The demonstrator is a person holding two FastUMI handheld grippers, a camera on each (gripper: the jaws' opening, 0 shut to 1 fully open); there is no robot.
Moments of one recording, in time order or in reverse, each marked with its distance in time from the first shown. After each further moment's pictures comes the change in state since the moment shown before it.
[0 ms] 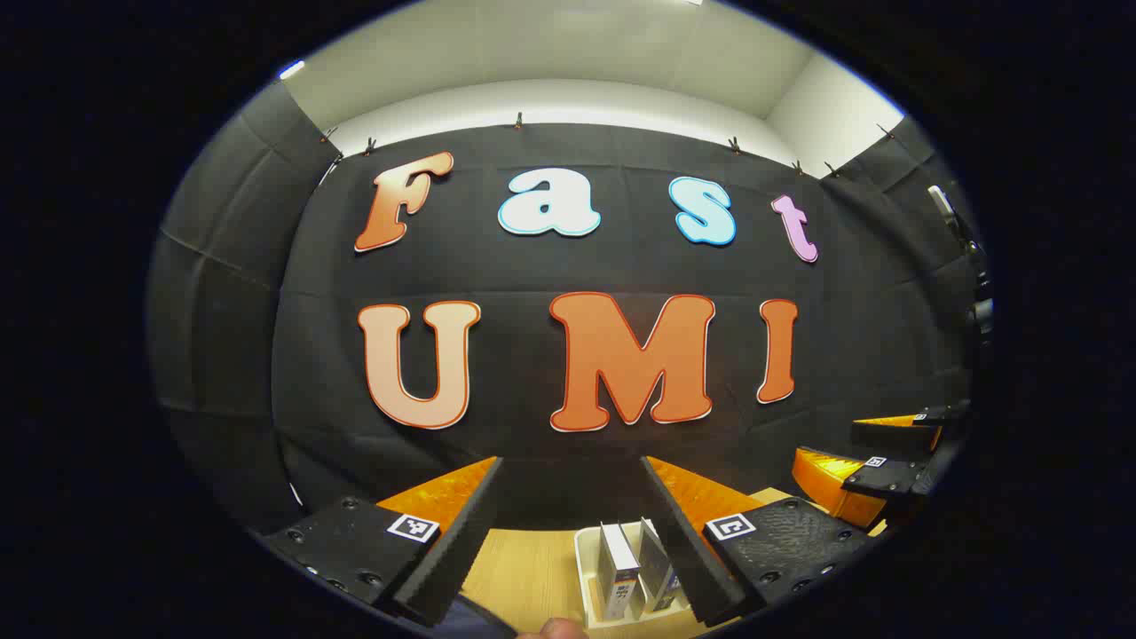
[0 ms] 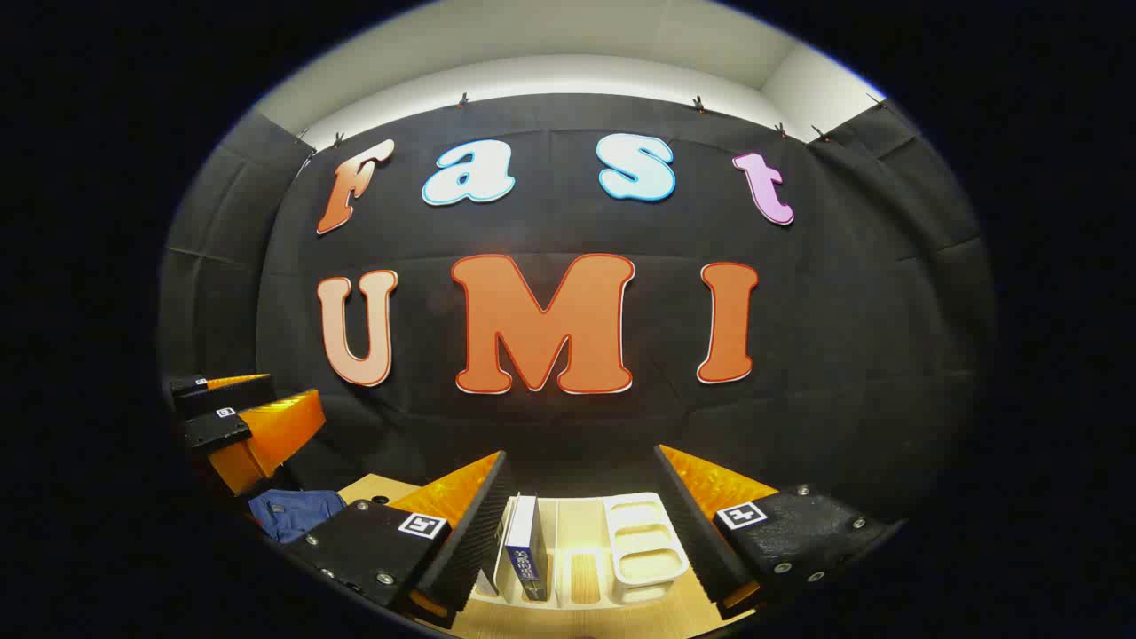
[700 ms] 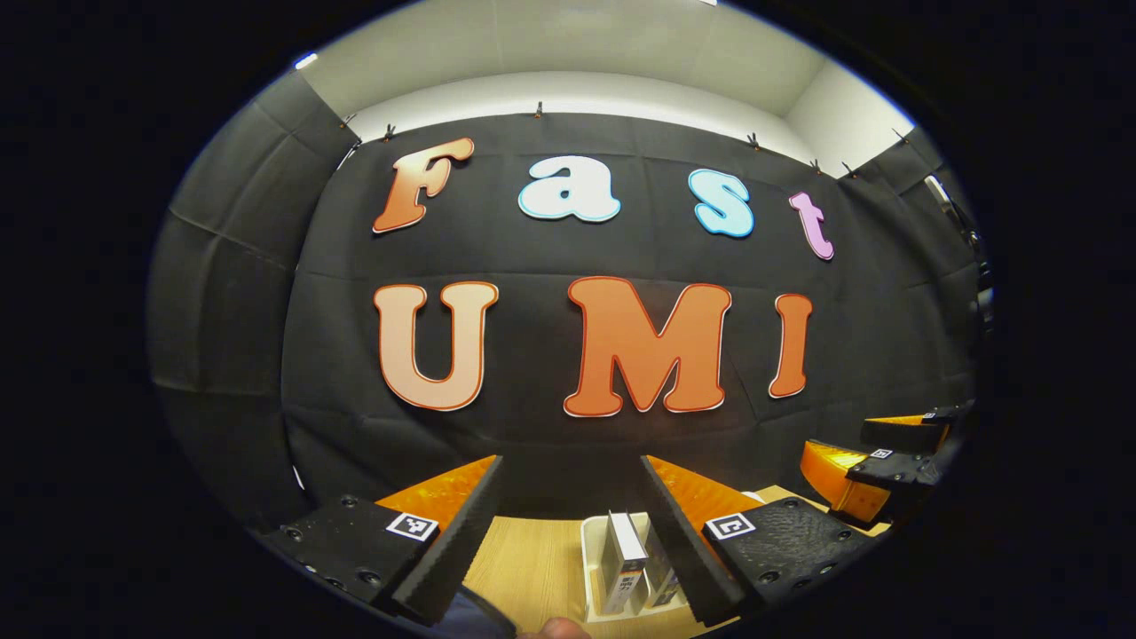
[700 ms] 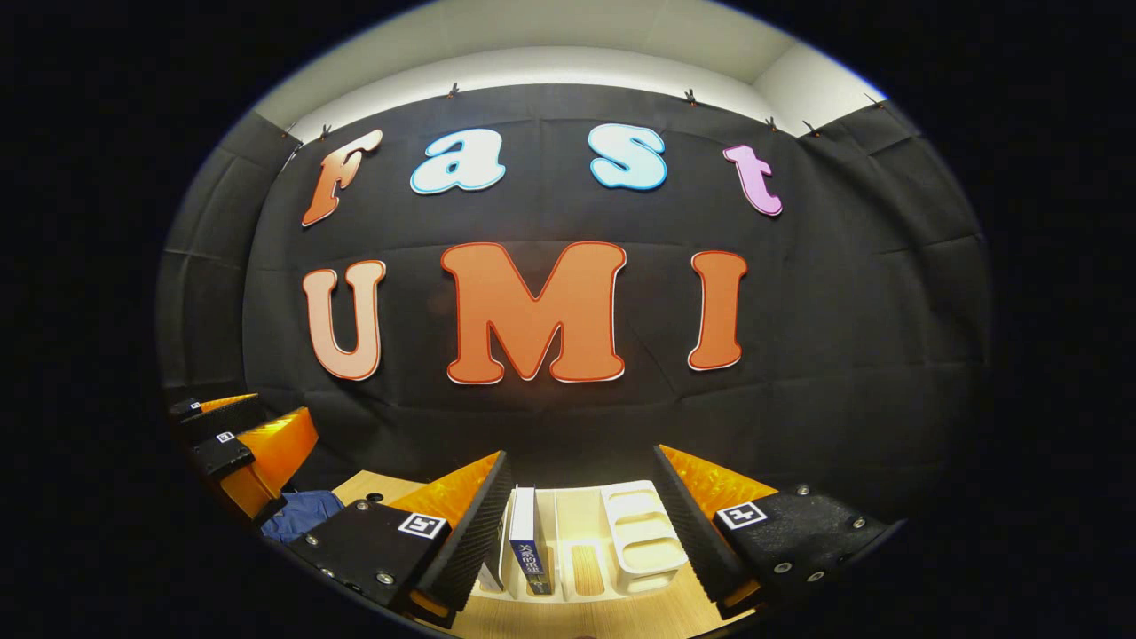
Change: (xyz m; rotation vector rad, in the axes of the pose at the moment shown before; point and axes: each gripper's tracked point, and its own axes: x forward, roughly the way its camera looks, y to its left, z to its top) left arm -0.003 0.014 -0.016 -0.025 0.019 0.045; right arm 0.001 0.005 -0.005 0.007 0.033 -0.056
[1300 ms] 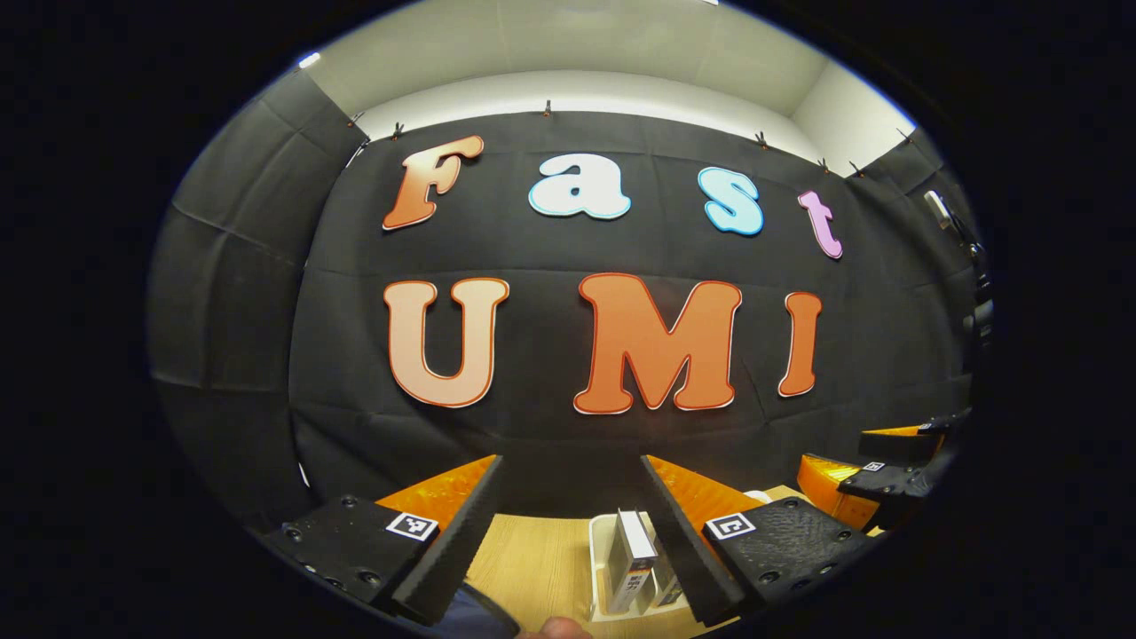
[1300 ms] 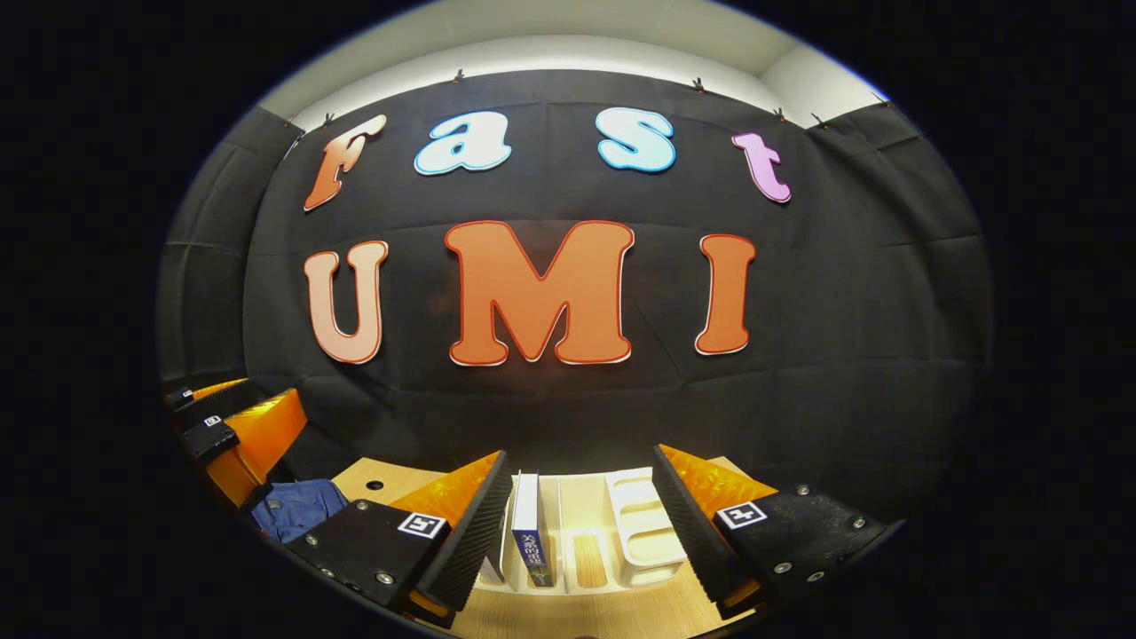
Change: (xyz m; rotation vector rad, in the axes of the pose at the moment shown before) left arm 0.001 0.011 -0.010 -0.004 0.008 0.031; right arm 0.007 0.008 -0.018 -0.012 0.053 0.016
